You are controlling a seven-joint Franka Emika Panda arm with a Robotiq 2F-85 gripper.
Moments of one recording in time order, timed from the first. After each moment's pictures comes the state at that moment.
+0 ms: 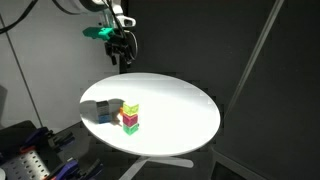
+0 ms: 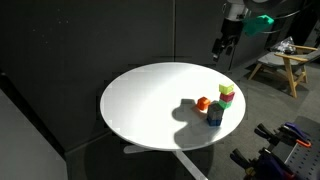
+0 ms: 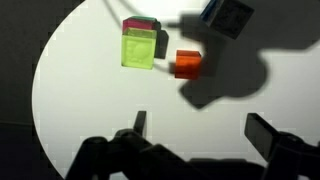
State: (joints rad) arm -0.03 -0.17 0.04 -2.36 -0.12 2.32 0.08
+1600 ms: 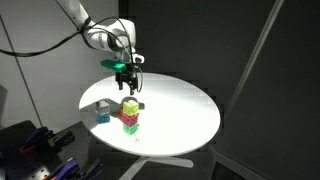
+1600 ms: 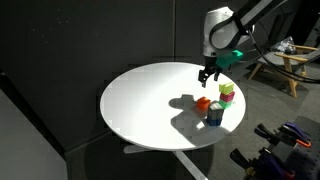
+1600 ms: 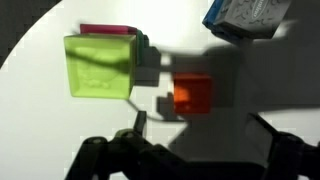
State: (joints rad) arm -0.01 0.27 0.02 -2.17 -0.13 2.38 0.17
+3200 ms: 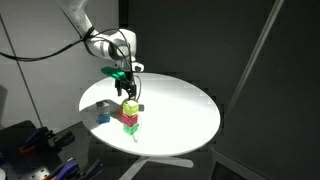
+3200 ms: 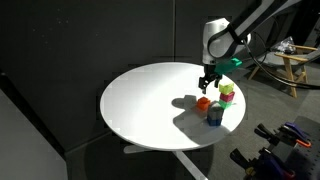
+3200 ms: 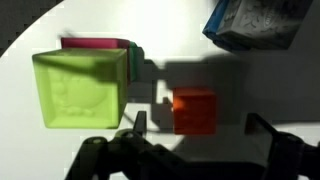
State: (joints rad) arm 0.00 0.35 0.00 -2.17 -0.11 2.41 0.18
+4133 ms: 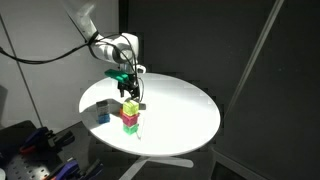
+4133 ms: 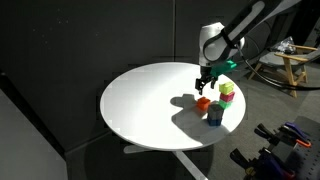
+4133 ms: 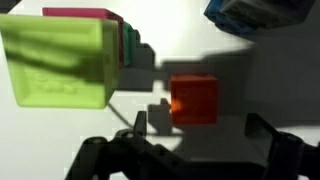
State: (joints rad) arm 0.00 0.42 0.00 -2.10 -0.11 2.43 0.17
